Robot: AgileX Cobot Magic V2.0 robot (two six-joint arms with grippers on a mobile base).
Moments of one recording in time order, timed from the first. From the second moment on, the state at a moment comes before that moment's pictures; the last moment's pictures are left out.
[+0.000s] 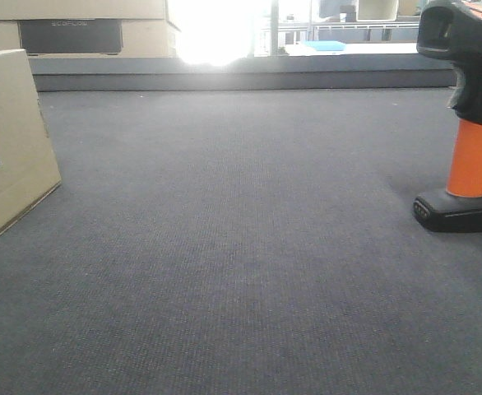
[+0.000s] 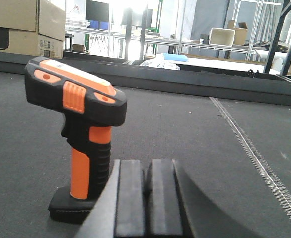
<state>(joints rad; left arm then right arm) -0.17 1.44 -1.36 0.17 1.16 -0.26 -0.06 0.00 0.00 0.07 0.04 -0.12</state>
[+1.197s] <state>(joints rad) -0.17 1.40 -1.27 0.08 1.17 -0.25 -0.06 0.00 0.00 0.07 0.04 -0.12</state>
